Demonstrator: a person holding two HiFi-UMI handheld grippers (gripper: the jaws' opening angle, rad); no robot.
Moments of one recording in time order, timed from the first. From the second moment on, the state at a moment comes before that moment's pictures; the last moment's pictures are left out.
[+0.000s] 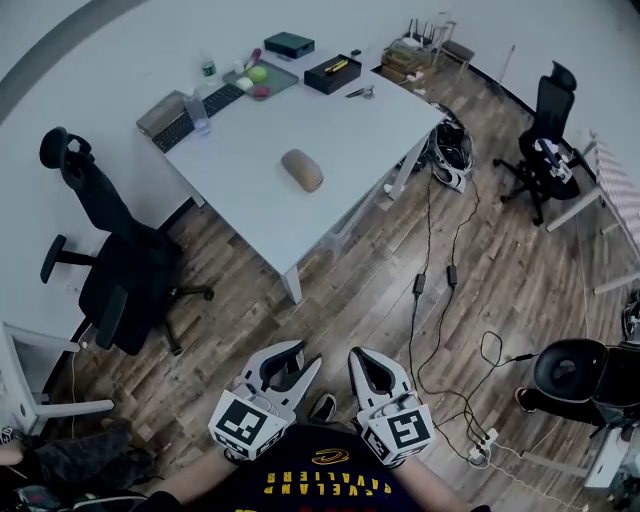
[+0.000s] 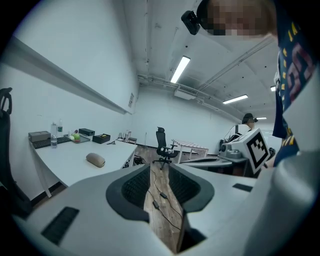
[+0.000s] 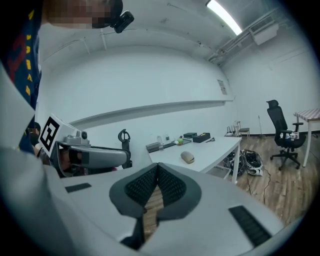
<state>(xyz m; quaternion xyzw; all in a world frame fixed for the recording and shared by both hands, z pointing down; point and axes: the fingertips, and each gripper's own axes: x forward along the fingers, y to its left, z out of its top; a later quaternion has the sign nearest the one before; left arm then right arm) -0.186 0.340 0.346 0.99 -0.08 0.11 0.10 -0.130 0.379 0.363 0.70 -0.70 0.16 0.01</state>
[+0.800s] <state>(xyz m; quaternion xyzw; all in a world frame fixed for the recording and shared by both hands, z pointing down) -0.143 0.175 0.351 0.99 -0.06 0.11 0.11 -0.075 0.237 0.352 0.74 -0.65 0.17 0.02</state>
